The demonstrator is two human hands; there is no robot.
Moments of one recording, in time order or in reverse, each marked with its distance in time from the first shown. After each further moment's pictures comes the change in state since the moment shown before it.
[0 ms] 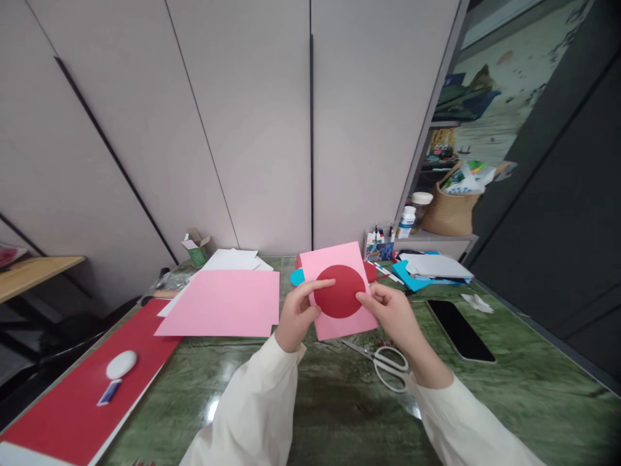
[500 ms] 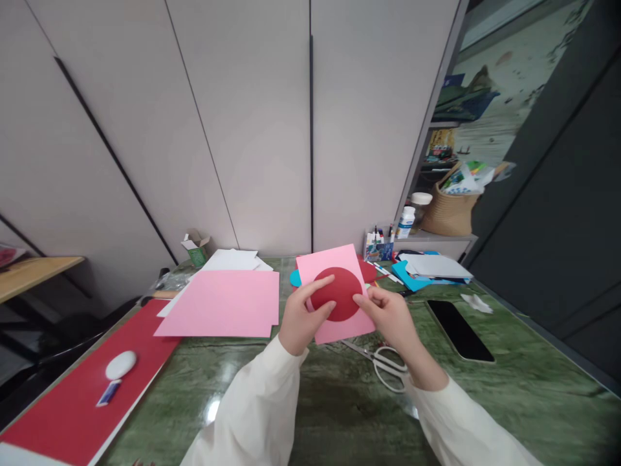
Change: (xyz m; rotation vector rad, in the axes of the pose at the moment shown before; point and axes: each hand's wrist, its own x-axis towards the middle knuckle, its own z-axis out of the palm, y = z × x) left_hand 0.000 0.009 0.012 0.301 0.129 -0.008; right_hand -0.004 -0.004 0.006 -0.077 0.043 -0.029
